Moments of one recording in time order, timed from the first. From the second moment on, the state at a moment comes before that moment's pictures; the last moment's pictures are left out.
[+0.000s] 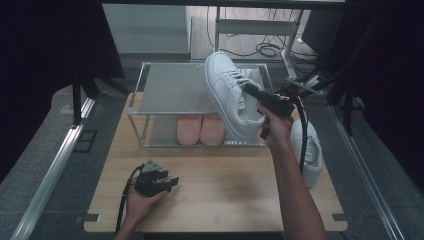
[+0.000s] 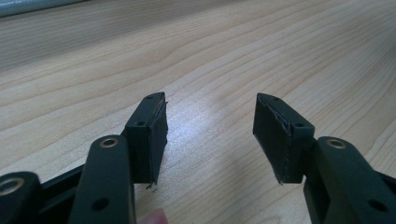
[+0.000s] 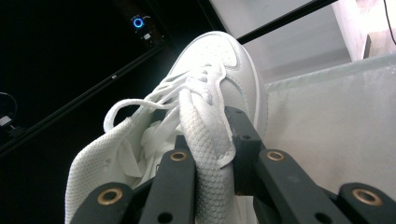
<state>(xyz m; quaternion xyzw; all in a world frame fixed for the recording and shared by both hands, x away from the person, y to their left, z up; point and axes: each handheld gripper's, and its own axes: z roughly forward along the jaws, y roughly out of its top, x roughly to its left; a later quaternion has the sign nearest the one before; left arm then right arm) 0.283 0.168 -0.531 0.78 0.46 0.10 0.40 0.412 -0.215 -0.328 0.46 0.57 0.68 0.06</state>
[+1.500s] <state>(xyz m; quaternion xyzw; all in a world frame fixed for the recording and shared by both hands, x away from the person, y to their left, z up) 0.284 0.173 -0.532 0.78 0.47 0.08 0.41 0.526 -0.112 -0.321 0.55 0.58 0.59 0.10</state>
